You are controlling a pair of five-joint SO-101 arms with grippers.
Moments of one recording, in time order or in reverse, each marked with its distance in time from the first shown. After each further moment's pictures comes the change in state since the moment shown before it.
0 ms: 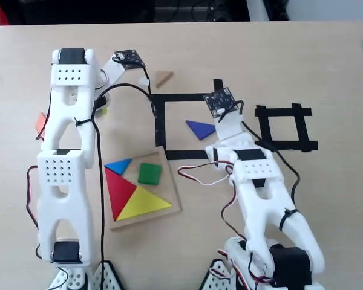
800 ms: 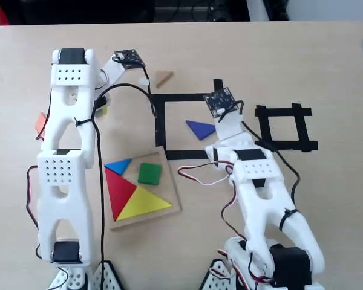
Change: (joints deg) left arm 0.0 0.0 0.0 0.0 0.5; right arm 0.0 0.0 0.0 0.0 0.0
